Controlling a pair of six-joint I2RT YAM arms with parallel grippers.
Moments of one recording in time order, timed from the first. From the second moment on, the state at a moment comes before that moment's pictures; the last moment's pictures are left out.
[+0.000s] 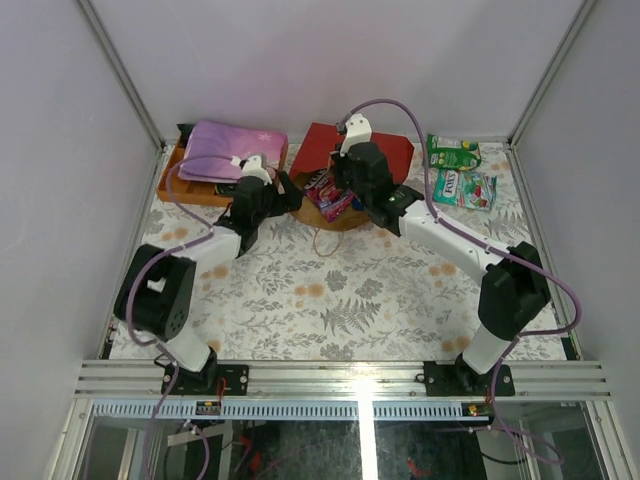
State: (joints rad) left arm -0.32 1.71 0.95 0.37 0.02 -0.47; right arm 0.70 1.69 1.41 0.00 0.30 0.14
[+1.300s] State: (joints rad) left arm -0.47 2.06 1.07 0.55 -0.15 -0.79; right arm 0.70 1.69 1.34 0.10 0.33 0.16
